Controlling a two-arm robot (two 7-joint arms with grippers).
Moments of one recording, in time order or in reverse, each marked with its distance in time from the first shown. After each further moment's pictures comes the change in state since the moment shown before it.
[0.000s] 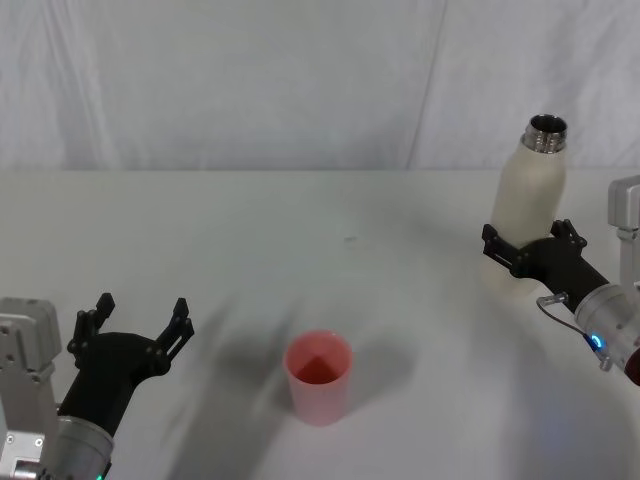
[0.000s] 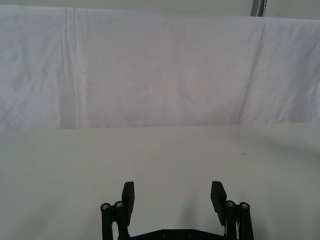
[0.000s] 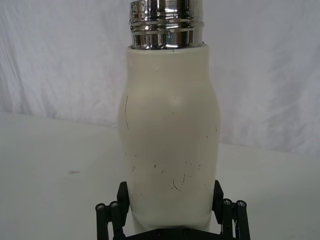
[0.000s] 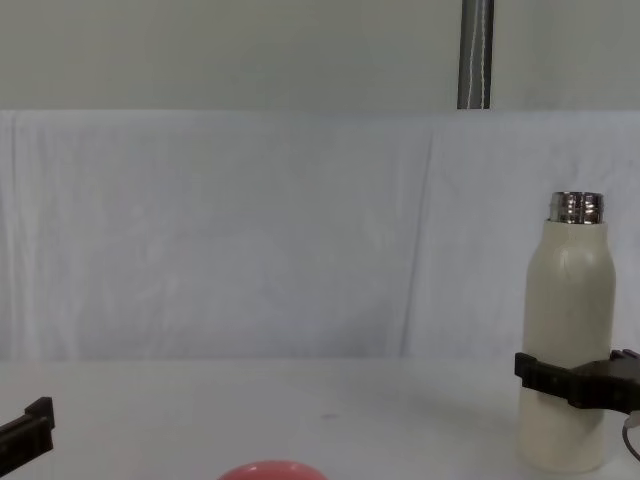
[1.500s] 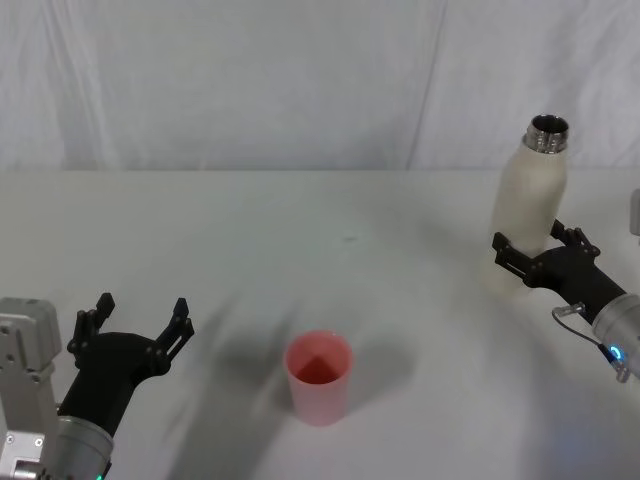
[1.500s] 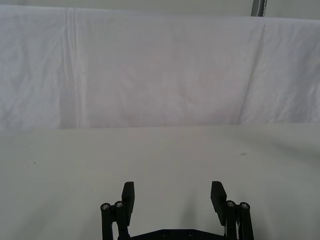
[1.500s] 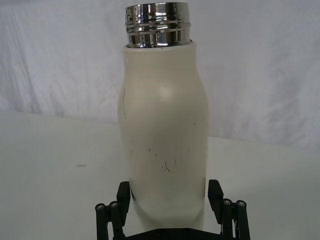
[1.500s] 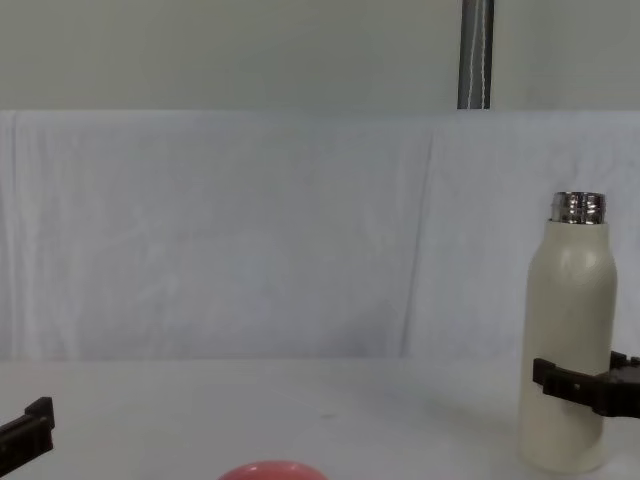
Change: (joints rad) left arm 0.000 0.000 0.000 0.000 0.000 0.000 0.000; right arm -0.047 0.039 0.013 -0.056 0.049 0.018 0.041
